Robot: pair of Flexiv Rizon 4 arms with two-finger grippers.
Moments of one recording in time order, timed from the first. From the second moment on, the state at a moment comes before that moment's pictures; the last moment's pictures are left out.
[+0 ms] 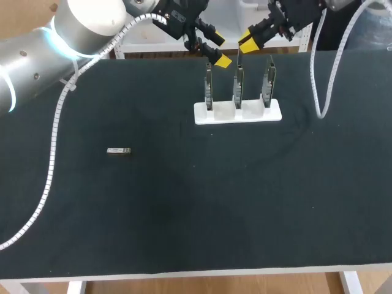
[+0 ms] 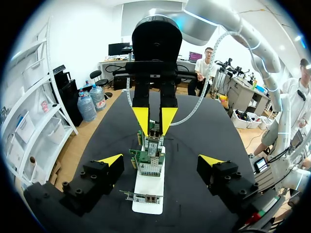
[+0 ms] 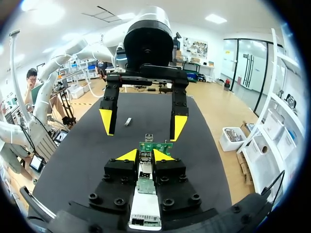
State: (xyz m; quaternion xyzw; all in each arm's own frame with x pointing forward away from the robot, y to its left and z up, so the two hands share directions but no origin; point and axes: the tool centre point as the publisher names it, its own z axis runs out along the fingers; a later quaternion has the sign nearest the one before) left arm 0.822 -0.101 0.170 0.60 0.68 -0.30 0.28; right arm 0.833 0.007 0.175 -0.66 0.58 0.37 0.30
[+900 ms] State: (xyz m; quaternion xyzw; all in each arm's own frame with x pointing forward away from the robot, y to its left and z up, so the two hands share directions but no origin) left arm 0.822 -0.101 0.170 0.60 0.68 -0.30 0.28; right arm 0.829 0.003 0.172 -0.66 0.58 0.37 0.30
